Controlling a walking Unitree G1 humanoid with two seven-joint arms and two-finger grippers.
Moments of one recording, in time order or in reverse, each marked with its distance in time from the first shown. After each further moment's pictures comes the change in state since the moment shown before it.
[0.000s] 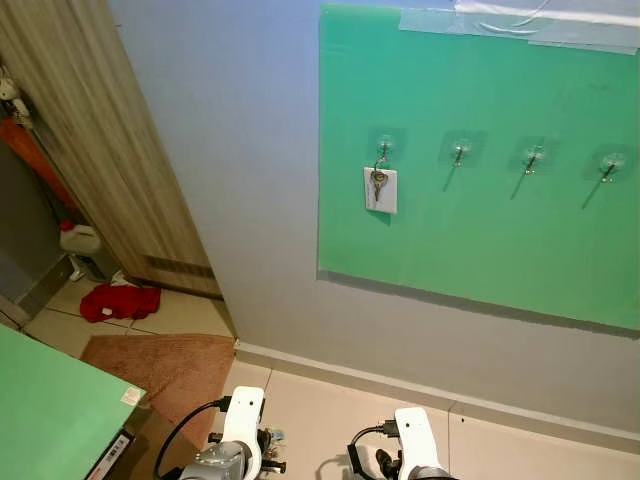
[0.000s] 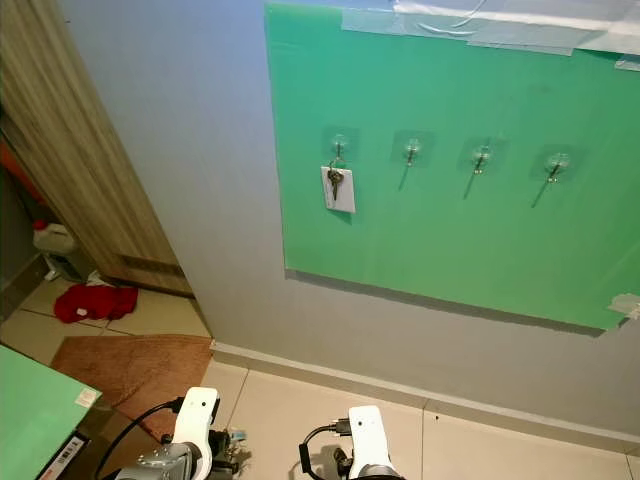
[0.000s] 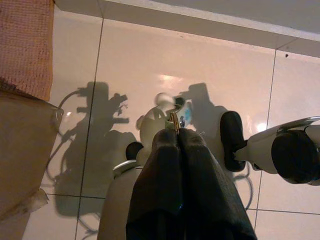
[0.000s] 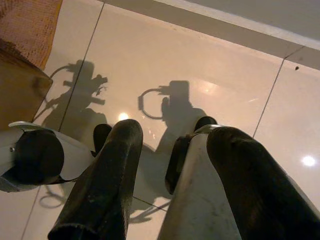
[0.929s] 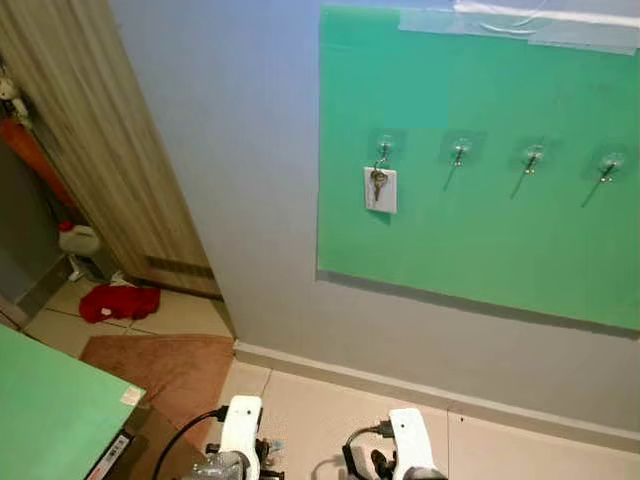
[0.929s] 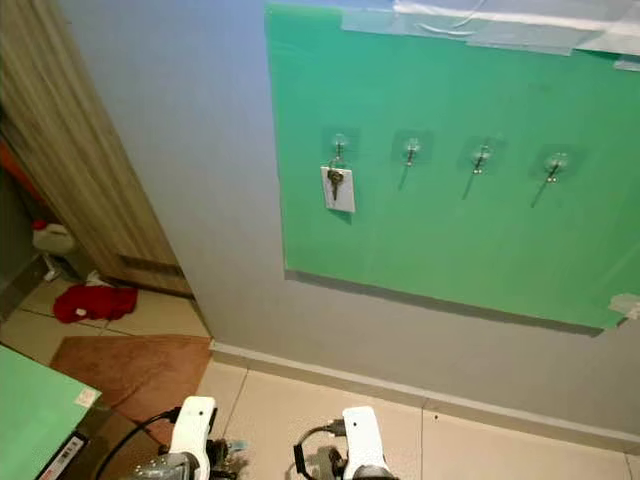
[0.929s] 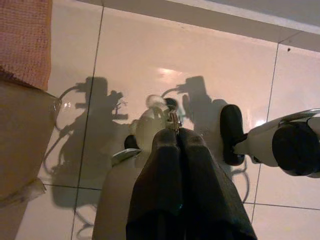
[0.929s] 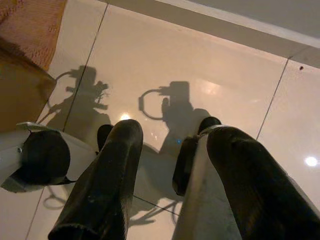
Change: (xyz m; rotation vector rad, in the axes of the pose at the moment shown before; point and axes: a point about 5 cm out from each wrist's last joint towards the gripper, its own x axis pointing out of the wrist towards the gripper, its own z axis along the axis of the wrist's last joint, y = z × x) left arm -0.001 0.001 -0.011 -0.022 0.021 0.004; right arm 0.001 0.012 0.003 -0.004 -0.003 0.015
